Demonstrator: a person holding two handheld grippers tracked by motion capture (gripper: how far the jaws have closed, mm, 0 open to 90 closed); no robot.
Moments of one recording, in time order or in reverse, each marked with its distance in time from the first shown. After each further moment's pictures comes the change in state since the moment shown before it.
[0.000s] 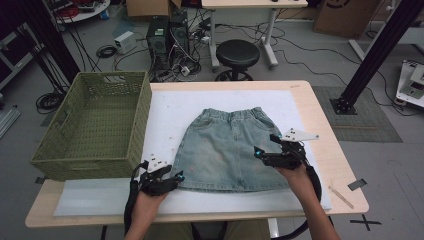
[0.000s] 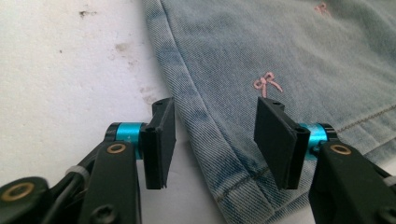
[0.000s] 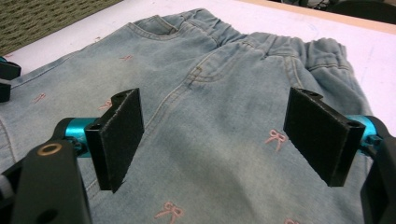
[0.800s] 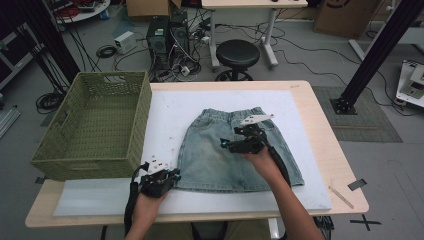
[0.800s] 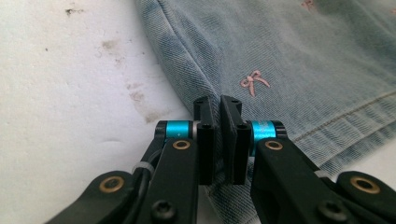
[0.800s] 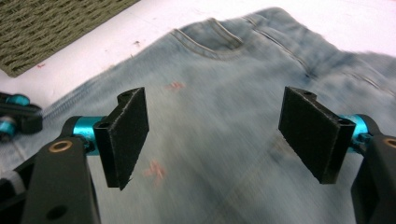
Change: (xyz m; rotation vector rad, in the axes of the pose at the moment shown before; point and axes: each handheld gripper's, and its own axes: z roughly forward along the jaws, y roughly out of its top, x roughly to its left) left arm -0.003 -0.003 -0.005 -0.013 -0.043 0.001; right arm 0.040 0.051 0.088 0.129 0.151 -0.010
